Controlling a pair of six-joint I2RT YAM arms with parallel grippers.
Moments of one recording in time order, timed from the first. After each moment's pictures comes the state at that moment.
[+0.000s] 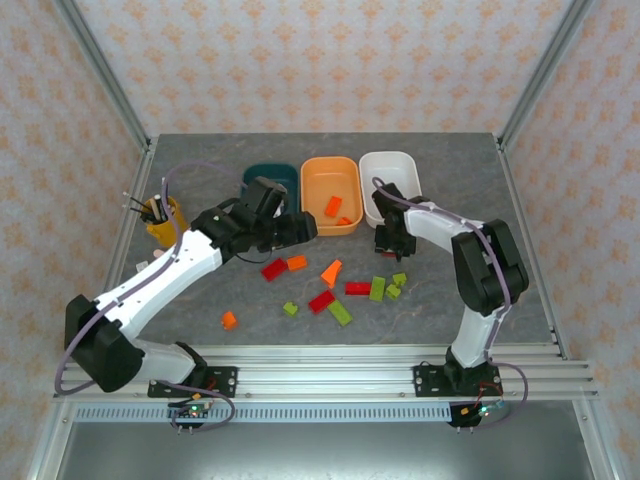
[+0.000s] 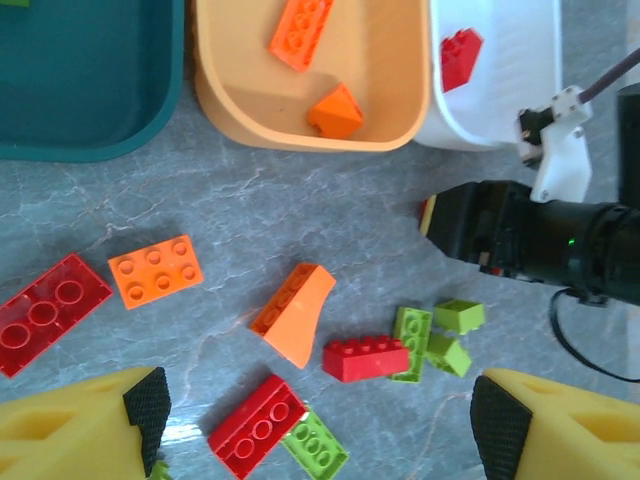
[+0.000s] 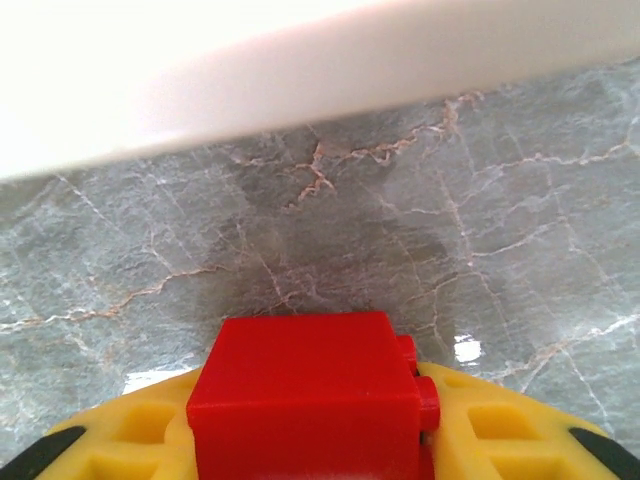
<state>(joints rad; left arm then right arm) -0.59 1.34 1.21 -0.74 0.08 -0.82 0.40 1.81 1.17 -0.73 0.08 0.53</state>
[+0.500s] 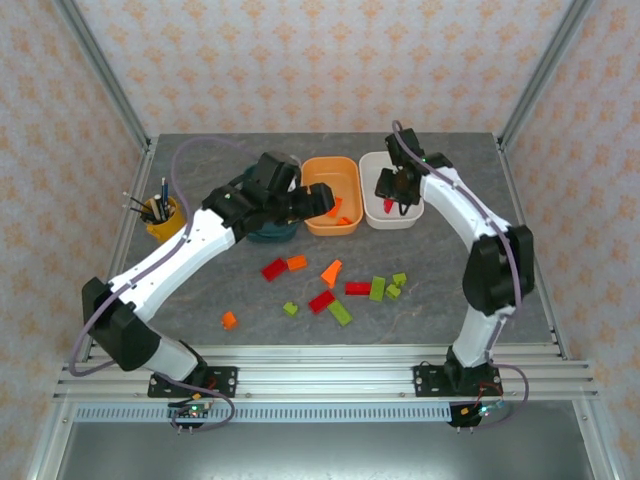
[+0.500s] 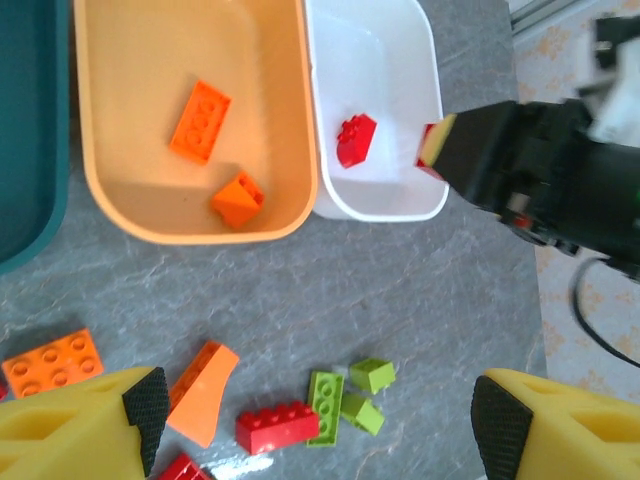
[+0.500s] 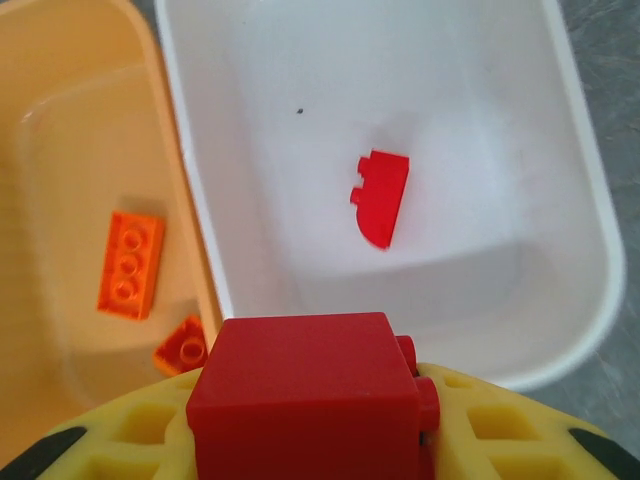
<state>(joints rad) -0.60 1.50 1.47 -0.72 0.07 -0.83 0.32 1.84 1.61 -0.85 0.05 0.53</state>
